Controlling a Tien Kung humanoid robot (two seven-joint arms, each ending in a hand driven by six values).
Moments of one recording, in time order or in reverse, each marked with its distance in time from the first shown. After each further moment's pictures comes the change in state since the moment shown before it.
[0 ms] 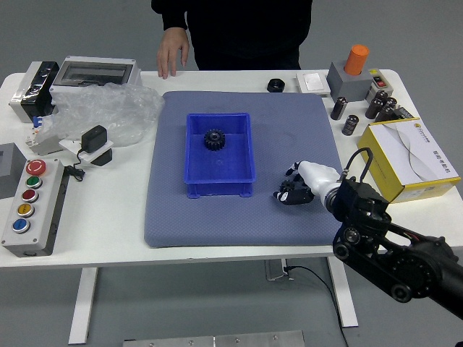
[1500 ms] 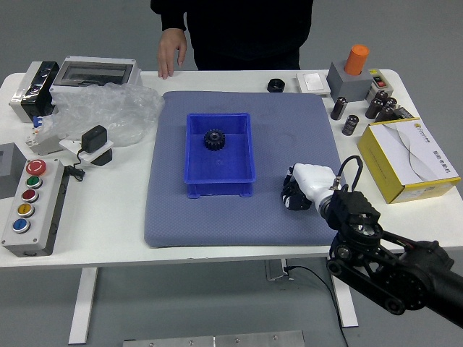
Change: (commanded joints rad) left arm -0.003 -0.006 0.000 0.000 0.003 -0.001 0.001; right arm -0.007 0.009 -0.059 -0.009 -0.160 -0.079 0.008
